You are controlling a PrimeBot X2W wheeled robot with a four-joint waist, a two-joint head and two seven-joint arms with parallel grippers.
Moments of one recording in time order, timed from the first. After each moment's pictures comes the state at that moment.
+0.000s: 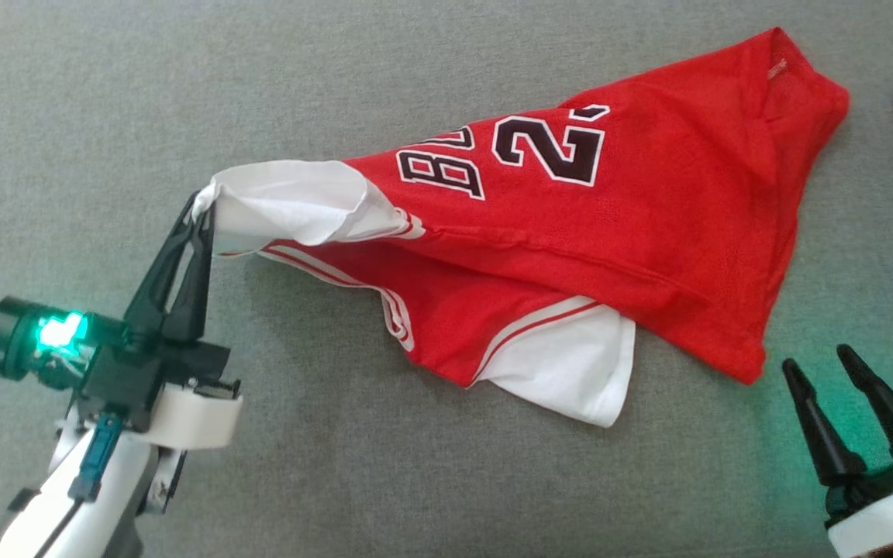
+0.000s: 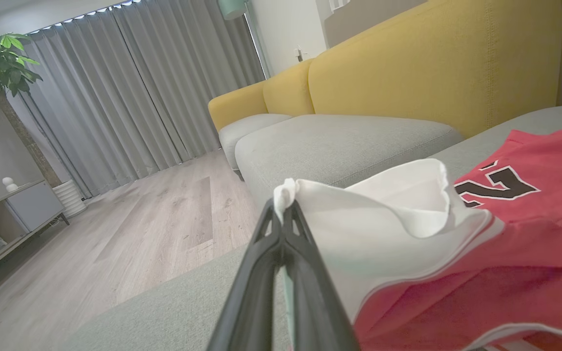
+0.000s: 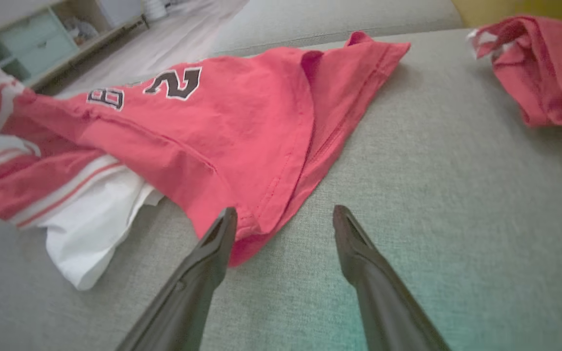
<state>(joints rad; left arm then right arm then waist) -0.33 0.51 -0.52 0.02 -0.24 0.25 -0.26 0.15 -0.55 0.24 0.03 0.55 0.12 -0.19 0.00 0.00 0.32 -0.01</state>
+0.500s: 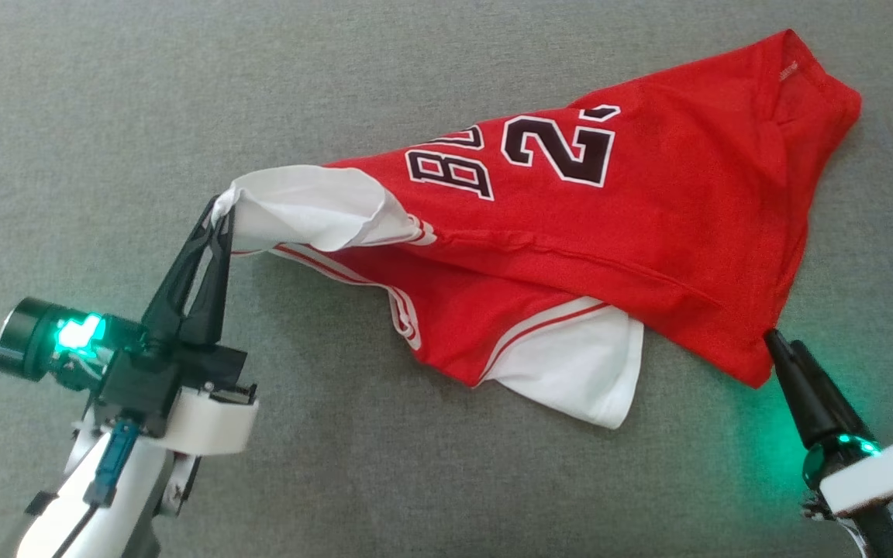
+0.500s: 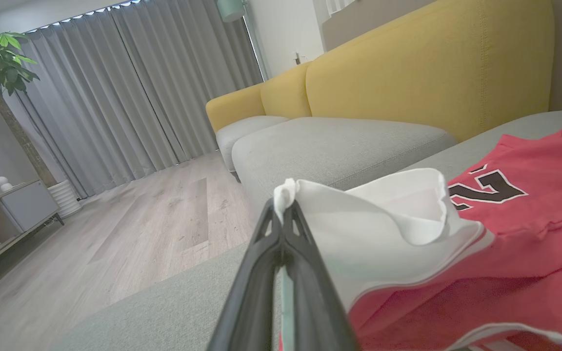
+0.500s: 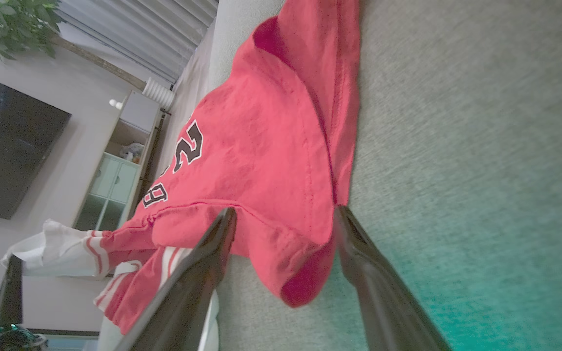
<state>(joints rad) -0.30 0.47 -0.49 0.01 -0.20 0.21 -0.26 0.09 -0.53 0.33 0.01 1.25 0.12 -0.08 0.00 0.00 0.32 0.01</state>
